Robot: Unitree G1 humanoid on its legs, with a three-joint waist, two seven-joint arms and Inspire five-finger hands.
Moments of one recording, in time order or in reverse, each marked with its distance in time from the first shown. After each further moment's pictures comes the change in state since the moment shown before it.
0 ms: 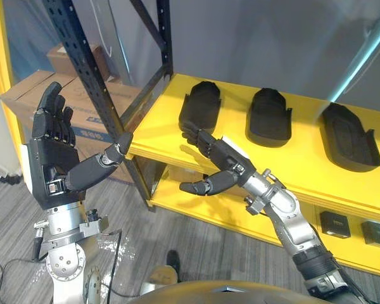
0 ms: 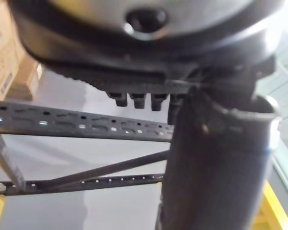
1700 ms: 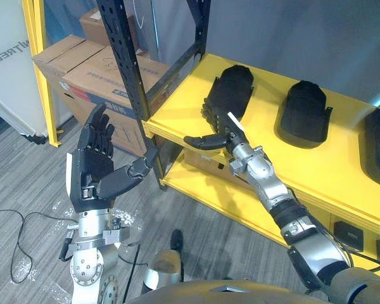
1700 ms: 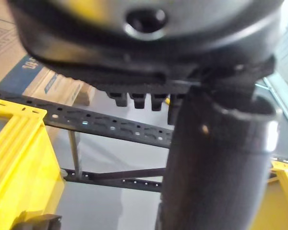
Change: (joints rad) left arm 0.039 -0.009 -0.175 0.049 -0.058 0.014 -0.052; right arm -0.377 0.089 0.009 0.470 -0.044 0.096 -0.434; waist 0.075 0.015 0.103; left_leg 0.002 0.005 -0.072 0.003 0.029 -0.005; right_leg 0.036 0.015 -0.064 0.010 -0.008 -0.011
